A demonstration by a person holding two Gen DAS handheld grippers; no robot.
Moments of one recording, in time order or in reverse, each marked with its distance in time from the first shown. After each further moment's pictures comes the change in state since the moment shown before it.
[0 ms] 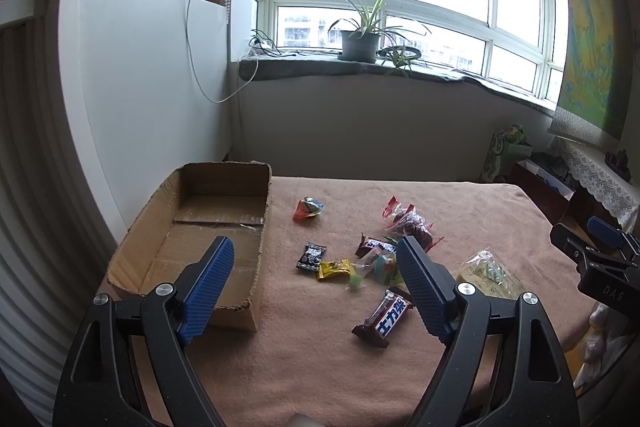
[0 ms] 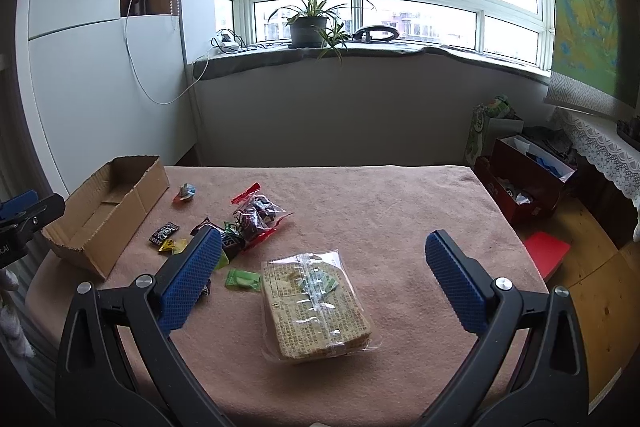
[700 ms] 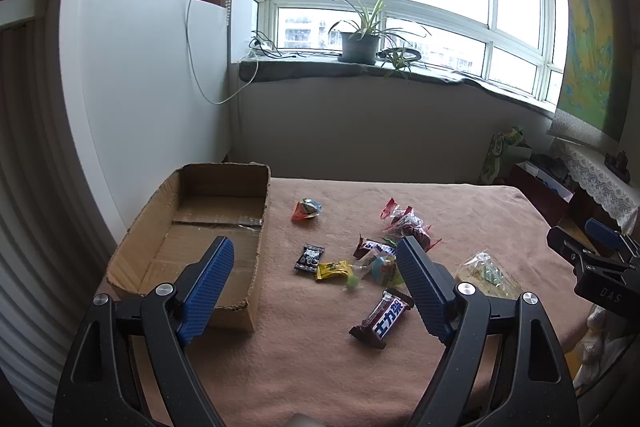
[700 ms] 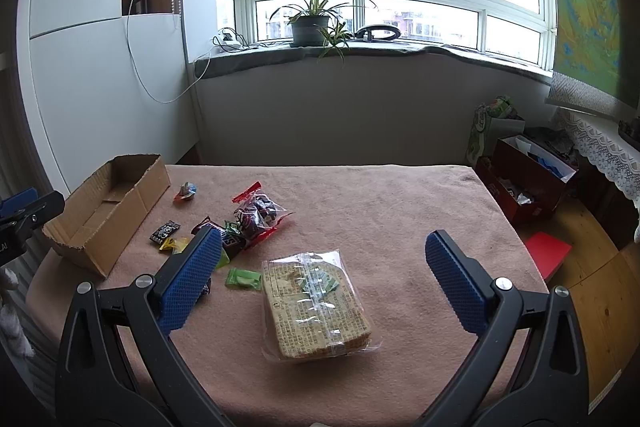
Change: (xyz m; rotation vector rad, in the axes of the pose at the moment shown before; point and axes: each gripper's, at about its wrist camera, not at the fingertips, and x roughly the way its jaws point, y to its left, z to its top) left arm -0.002 0.000 0.002 -0.004 -0.003 -0.001; right arm 0.001 0.001 -0.001 -0.005 0.001 0.003
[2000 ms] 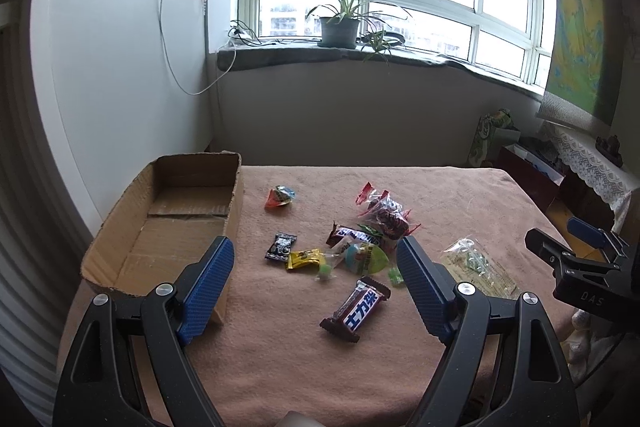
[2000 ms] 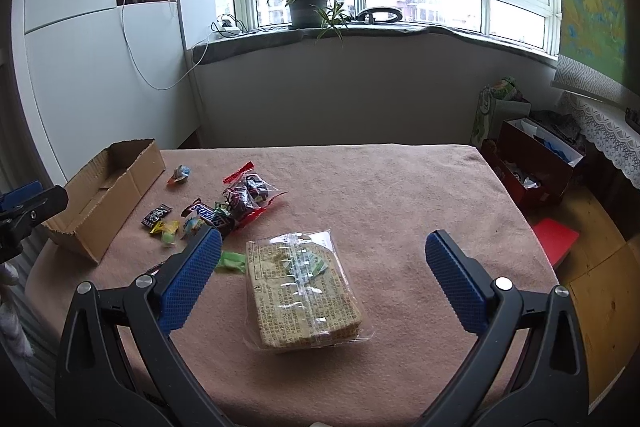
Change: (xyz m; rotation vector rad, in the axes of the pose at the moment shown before) left arm 0.010 -0.030 -0.006 0.032 0.052 -0.046; right arm 0.019 -0.021 -0.014 0.019 0.058 0.028
